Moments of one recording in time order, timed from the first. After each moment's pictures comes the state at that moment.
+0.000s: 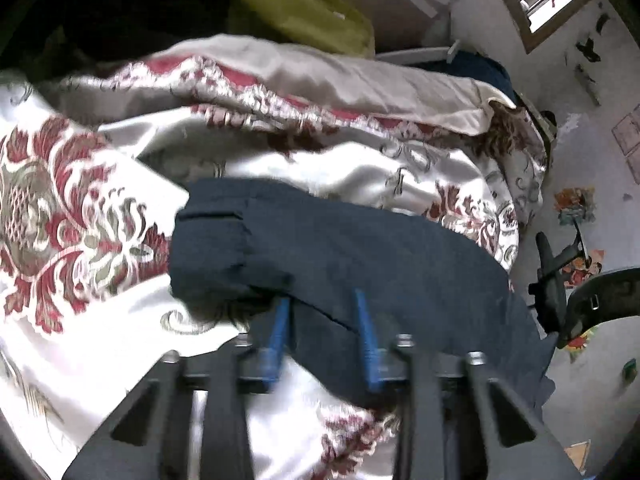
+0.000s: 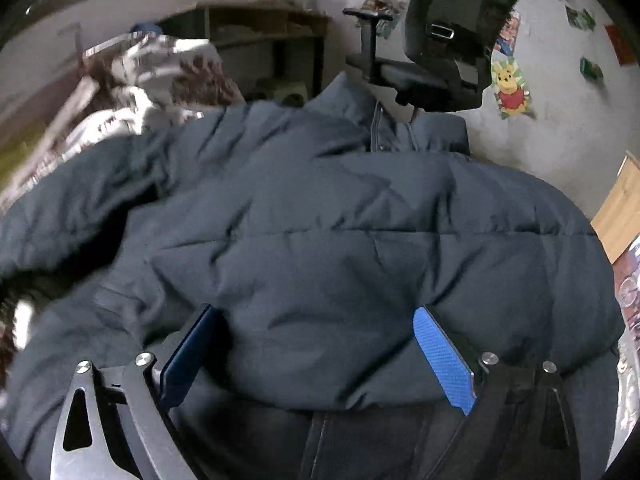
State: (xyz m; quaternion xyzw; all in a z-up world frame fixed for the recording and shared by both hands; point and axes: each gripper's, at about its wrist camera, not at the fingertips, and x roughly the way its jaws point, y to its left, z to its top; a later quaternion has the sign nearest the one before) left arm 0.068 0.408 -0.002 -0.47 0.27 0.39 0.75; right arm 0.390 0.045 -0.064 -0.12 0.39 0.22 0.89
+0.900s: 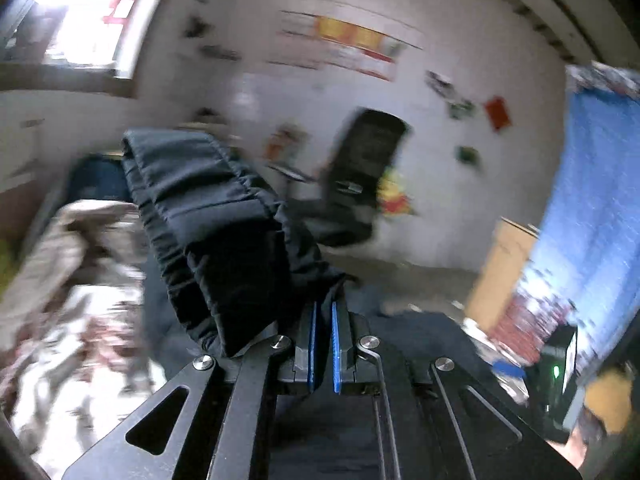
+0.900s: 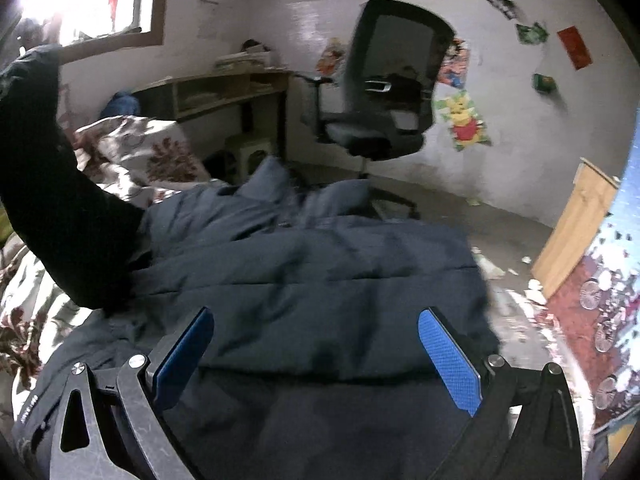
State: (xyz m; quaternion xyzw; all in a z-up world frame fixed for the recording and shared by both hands) left arm 0.256 0.139 0.157 -0.09 0.18 -0.05 0.98; right arm 0.361 -0.071 0.036 -0.08 0.32 0.18 0.93
